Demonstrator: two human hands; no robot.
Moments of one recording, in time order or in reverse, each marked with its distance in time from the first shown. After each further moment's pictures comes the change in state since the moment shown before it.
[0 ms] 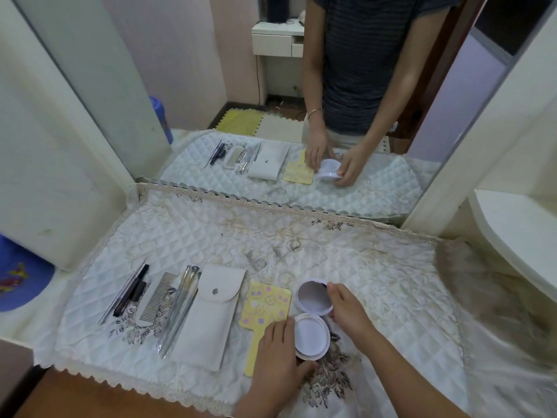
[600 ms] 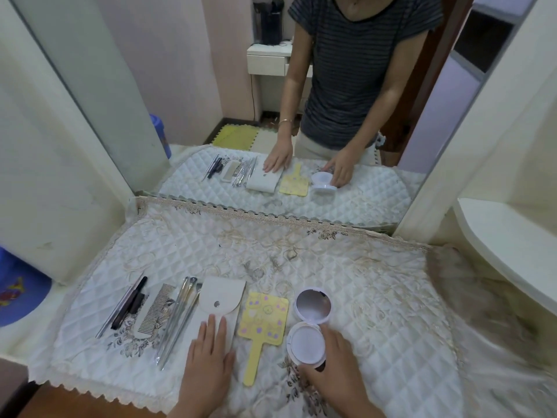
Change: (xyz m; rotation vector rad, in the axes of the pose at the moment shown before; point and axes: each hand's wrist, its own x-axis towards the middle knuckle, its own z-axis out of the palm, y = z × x) left_hand -0.025 -0.112 -0.016 0.113 0.140 -0.155; right_hand -0.053 0.047 0.033 -0.539 0.058 -0.186
